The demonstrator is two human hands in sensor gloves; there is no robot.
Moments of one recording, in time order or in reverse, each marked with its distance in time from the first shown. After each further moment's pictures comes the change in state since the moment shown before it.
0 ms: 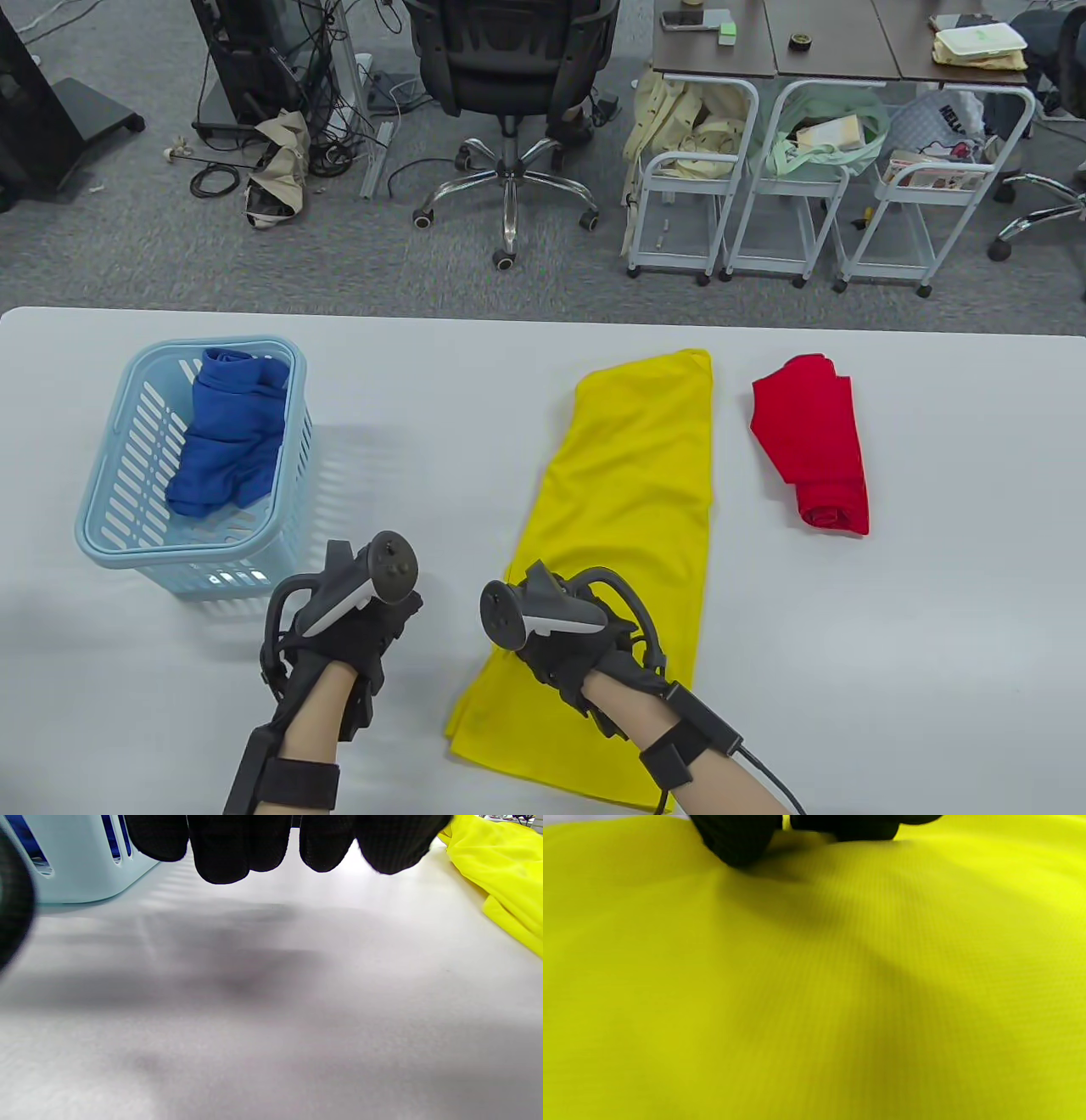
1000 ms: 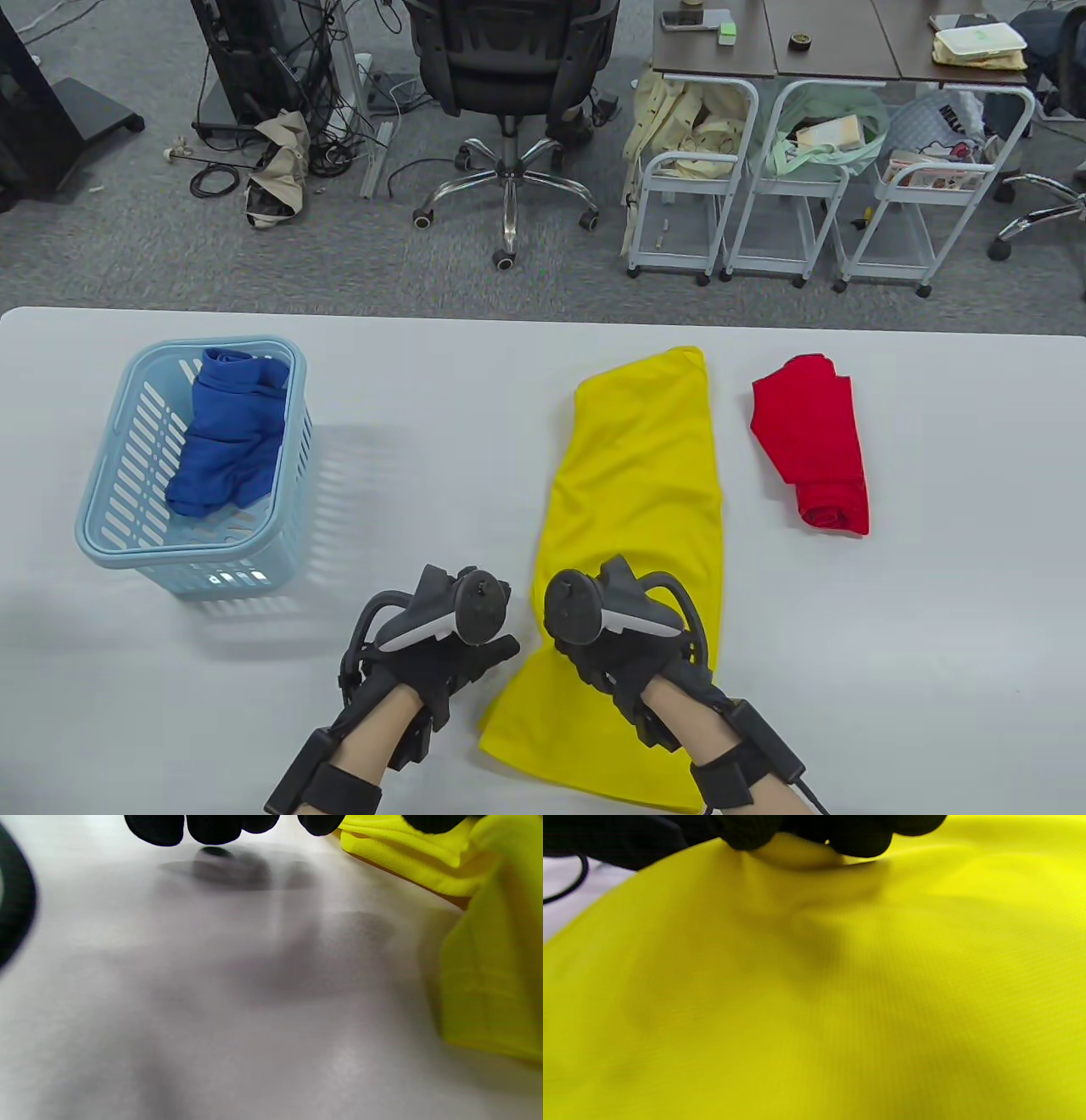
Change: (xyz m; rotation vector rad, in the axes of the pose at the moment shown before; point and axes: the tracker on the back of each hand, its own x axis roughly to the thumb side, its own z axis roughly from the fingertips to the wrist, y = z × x) left_hand 0.088 -0.032 0.010 -0.124 -0.341 -0.099; right_hand -0.049 -0.003 0.043 -0.099 -0.033 -0.230
